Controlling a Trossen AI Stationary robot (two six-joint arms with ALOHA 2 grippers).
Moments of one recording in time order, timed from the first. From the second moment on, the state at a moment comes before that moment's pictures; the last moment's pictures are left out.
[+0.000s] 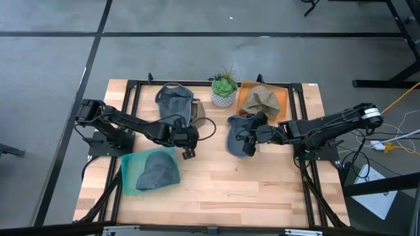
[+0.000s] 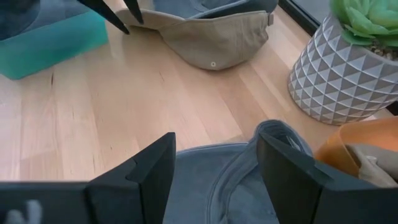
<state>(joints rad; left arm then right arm) -0.14 1.55 0.98 -0.52 -0.45 -0.31 0.16 1.17 0.74 -0.27 0.49 0.33</state>
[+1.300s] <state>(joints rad) -0.10 1.56 0.97 -0.81 -0.48 -0.54 0.16 1.17 0.74 -0.27 0.47 0.28</state>
